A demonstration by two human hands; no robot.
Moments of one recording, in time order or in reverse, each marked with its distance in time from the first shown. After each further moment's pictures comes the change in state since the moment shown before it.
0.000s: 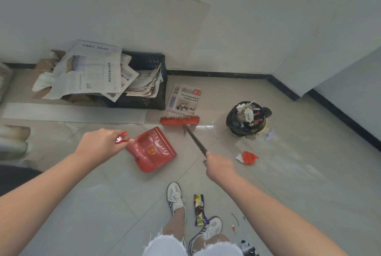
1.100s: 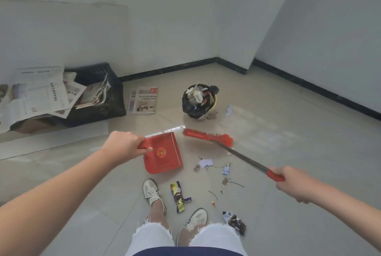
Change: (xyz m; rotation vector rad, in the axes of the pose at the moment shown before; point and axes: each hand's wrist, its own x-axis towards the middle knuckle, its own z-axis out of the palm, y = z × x) left_hand -0.069 0.283 0.014 0.372 -0.022 0.508; right_hand -0.235 0.375 0.108 0.388 -0.119 0.256
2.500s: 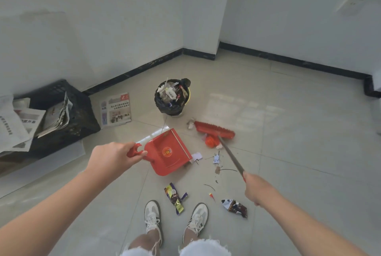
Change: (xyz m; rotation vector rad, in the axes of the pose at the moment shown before) left_hand 0.028 0.066 -0.010 -0.187 0.291 0.033; right_hand 0.068 0.008 0.123 0.173 -0.018 0.133
